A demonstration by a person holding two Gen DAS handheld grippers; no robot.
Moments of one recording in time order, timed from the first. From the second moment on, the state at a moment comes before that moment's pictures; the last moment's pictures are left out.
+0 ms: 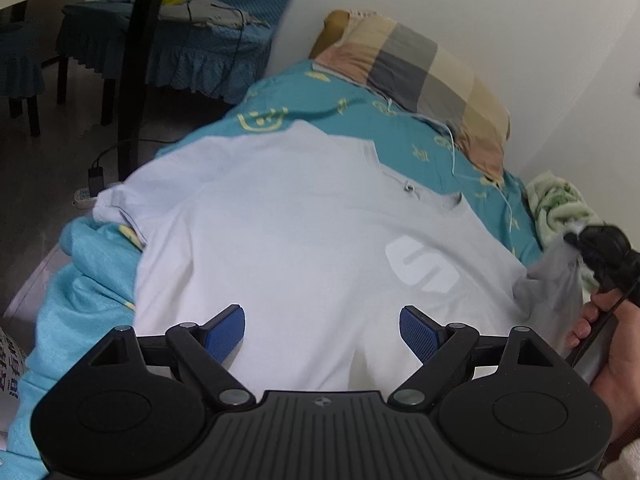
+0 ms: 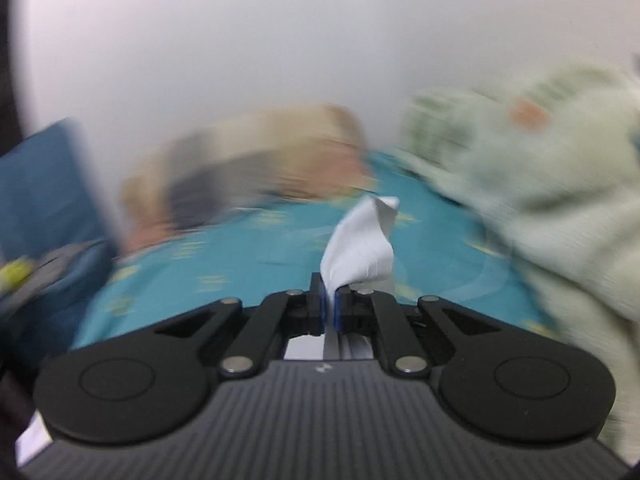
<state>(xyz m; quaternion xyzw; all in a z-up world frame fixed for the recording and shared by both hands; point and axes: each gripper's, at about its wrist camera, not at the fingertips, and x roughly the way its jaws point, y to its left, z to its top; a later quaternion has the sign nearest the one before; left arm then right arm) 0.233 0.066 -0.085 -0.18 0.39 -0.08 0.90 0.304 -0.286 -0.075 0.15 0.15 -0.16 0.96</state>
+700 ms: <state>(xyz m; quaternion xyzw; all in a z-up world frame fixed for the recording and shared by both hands) 0.233 0.090 -0.086 -0.20 0.38 -0.06 0.90 0.269 -0.205 -0.091 0.18 0.31 0.06 0.93</state>
